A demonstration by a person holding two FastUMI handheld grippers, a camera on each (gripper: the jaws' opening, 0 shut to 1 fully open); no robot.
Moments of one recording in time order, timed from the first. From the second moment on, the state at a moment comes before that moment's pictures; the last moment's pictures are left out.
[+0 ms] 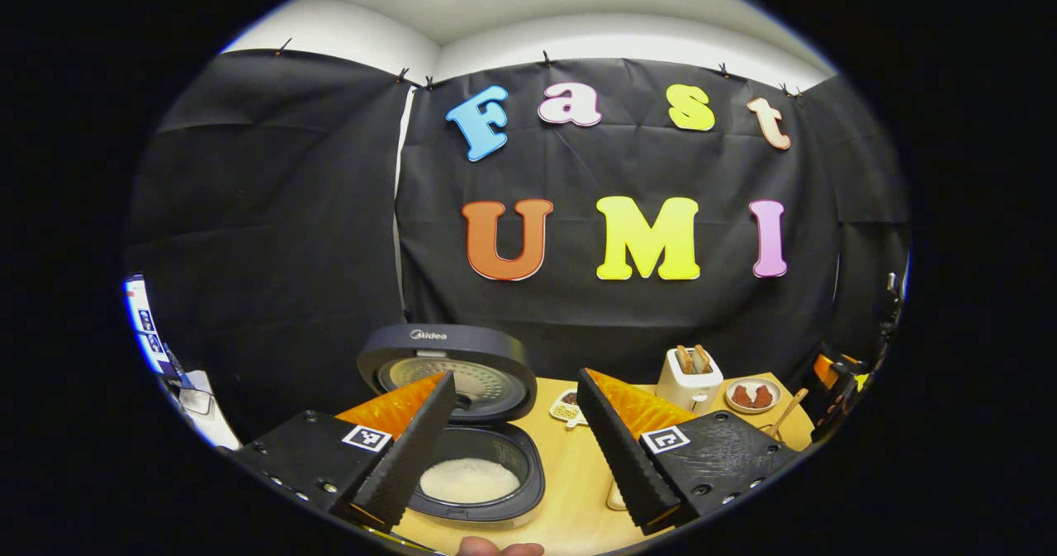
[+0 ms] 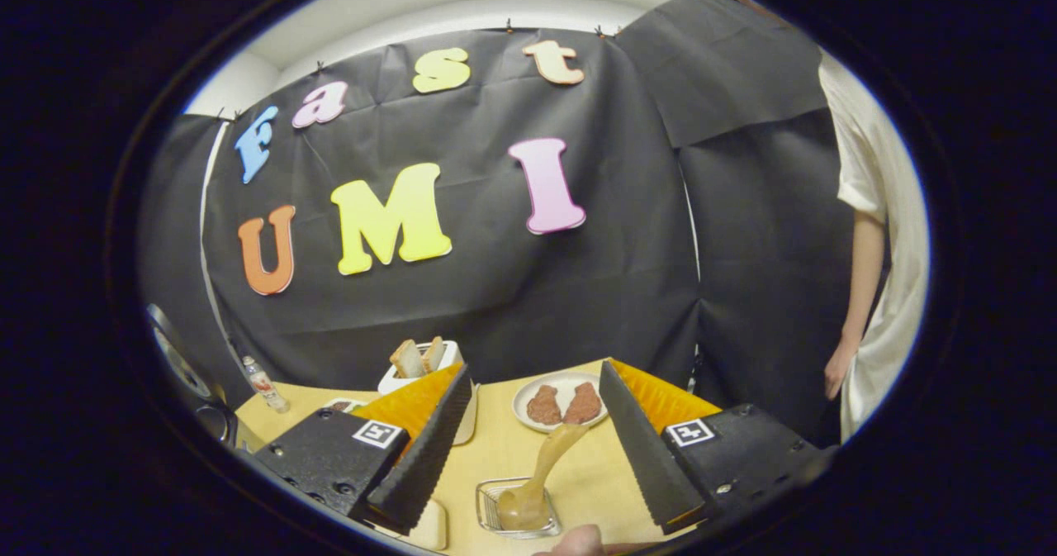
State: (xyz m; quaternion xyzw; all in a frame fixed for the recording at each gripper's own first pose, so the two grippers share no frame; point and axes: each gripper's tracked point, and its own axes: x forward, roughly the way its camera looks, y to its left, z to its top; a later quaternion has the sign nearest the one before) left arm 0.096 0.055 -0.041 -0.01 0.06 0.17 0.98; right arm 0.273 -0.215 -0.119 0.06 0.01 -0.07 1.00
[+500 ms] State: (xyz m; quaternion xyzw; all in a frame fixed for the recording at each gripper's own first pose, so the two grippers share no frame) left arm 0.127 0.122 -0.010 -0.02 0.06 0.21 0.98; right arm 0.181 -0.154 -0.046 0.07 -0.02 -0.01 1.00
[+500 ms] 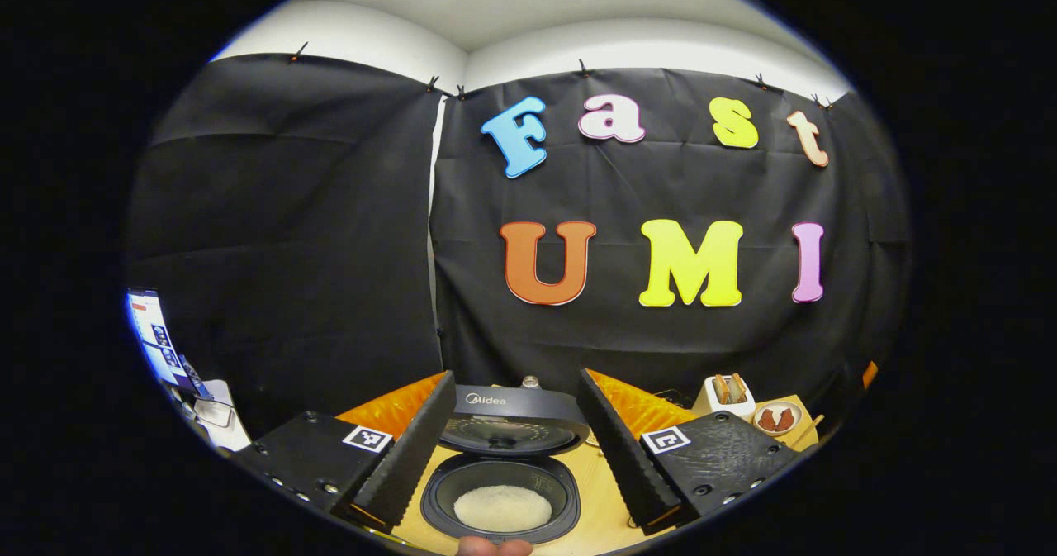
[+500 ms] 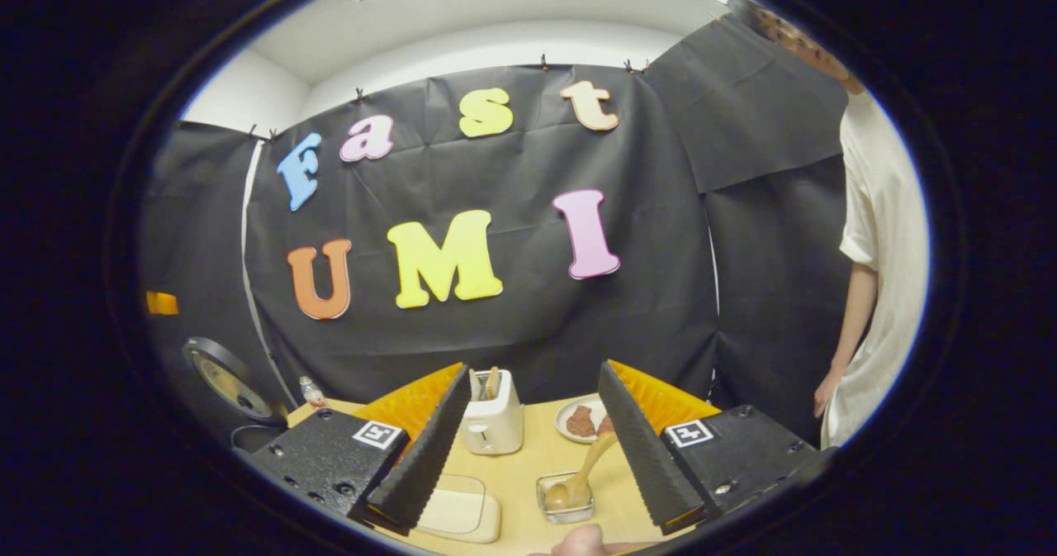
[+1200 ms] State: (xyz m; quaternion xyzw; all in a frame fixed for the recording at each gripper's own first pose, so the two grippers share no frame) left arm 0.193 0.177 -0.063 -0.02 0.17 0.17 0.97; right arm 0.076 -0.155 -0.058 0.05 0.00 -0.06 1.00
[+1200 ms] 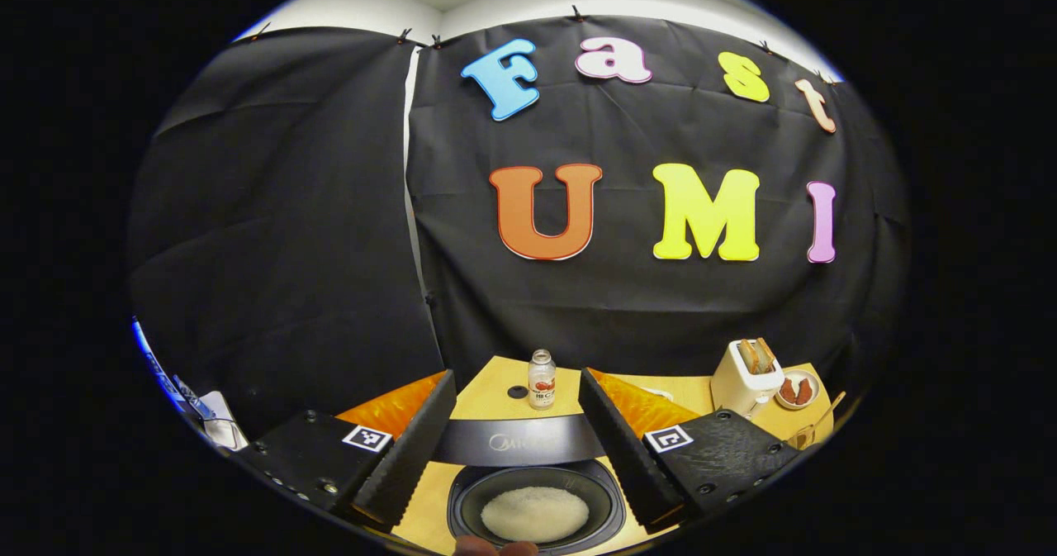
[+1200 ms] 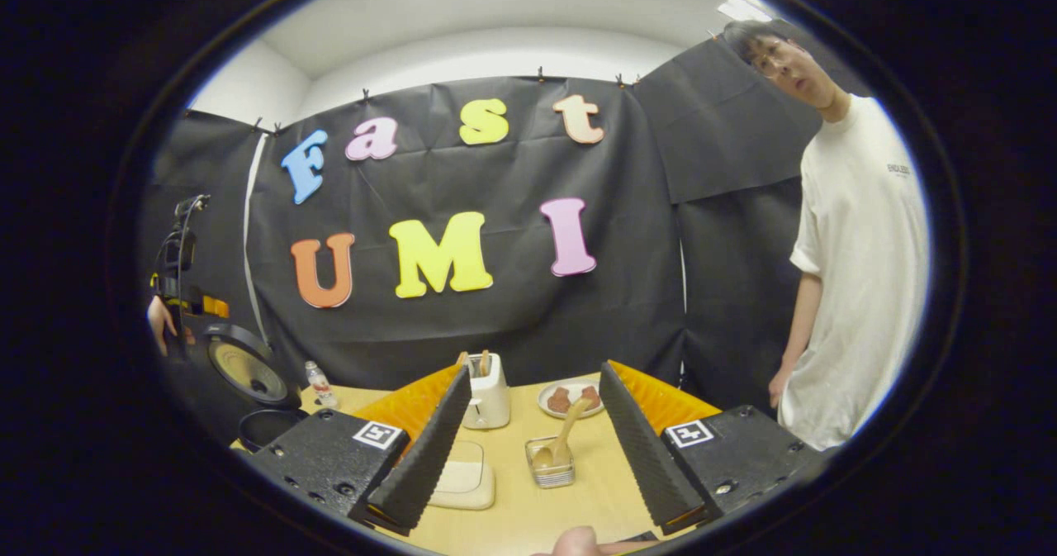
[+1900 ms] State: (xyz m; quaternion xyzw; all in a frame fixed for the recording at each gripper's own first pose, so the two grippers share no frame) left arm 0.171 0.145 -0.094 -0.04 0.24 0.13 0.96; right arm 0.081 -0.119 -0.079 0.06 0.03 -0.01 1.00
